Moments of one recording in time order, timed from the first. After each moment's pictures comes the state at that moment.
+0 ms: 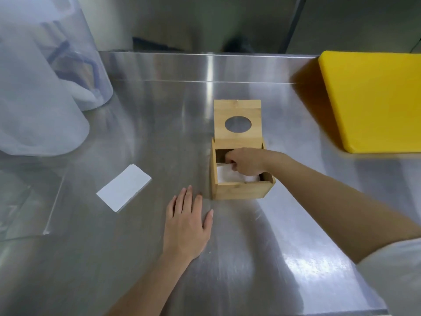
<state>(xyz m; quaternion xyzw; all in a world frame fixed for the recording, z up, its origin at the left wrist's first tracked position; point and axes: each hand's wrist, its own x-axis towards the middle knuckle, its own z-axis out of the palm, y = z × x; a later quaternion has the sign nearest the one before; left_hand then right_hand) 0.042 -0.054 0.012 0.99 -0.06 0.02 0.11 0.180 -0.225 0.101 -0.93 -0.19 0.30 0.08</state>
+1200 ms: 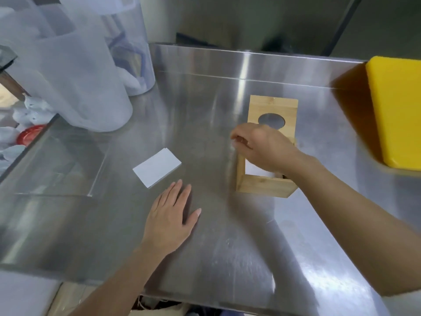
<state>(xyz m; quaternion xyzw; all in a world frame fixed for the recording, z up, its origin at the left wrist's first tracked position) 0.009 0.019 0.028 0.99 -0.01 0.01 0.15 0.140 -0.184 0.153 -0.93 -0.32 -0.02 0.18</state>
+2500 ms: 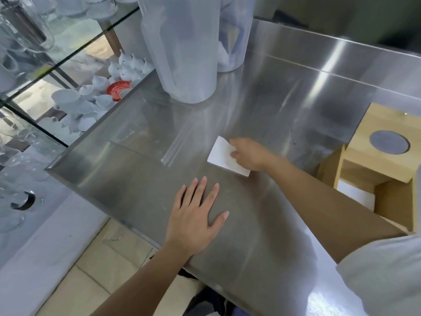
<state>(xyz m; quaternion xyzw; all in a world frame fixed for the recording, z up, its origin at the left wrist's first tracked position) -0.037 0.063 0.009 0.99 0.13 0.01 0.08 0.177 -0.012 0.047 -0.88 -0.38 0.25 0.13</state>
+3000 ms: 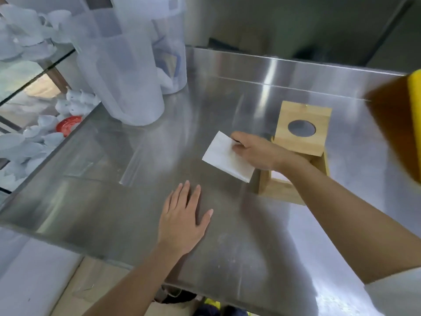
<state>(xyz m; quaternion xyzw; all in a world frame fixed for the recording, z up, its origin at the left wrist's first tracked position) -0.009 0.027 0.023 0.99 0.07 0.02 0.12 0.159 -0.129 0.129 -0.89 -0.30 0.21 0.29</state>
